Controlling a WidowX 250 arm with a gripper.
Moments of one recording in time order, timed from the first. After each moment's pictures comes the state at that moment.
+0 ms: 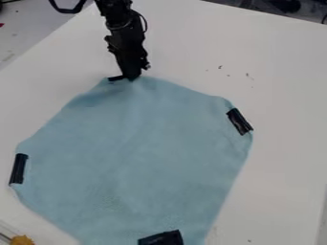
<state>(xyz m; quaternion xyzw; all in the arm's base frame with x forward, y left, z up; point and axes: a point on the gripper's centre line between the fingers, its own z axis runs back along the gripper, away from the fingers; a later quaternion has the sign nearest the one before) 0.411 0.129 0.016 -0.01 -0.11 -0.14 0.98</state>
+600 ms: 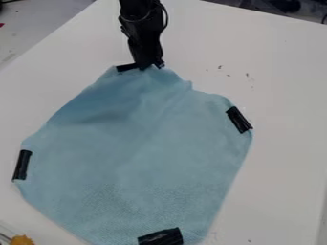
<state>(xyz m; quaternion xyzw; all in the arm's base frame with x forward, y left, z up) 0.383 0.076 0.067 0.10 -0.18 -0.22 0.95</state>
